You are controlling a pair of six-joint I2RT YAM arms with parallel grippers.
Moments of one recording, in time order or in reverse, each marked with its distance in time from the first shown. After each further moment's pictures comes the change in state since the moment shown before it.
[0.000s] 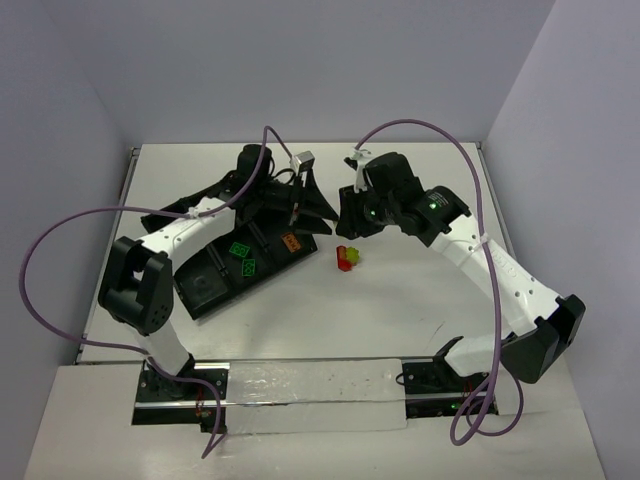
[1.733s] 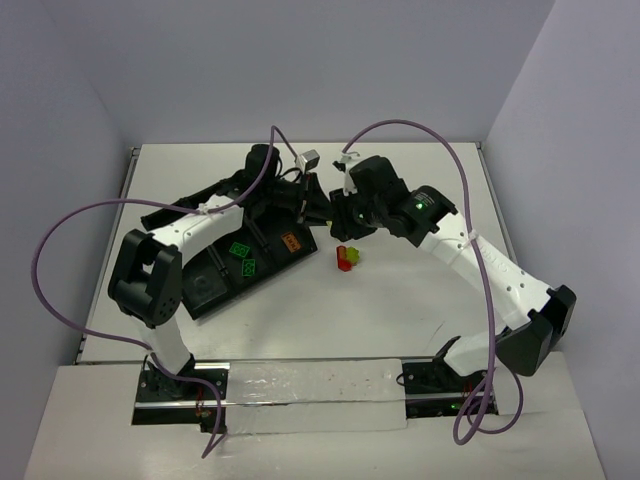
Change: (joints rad) left arm -0.020 0.071 0.035 0.054 -0.051 -0.038; right arm 0.065 0.043 0.036 -0.026 0.122 0.007
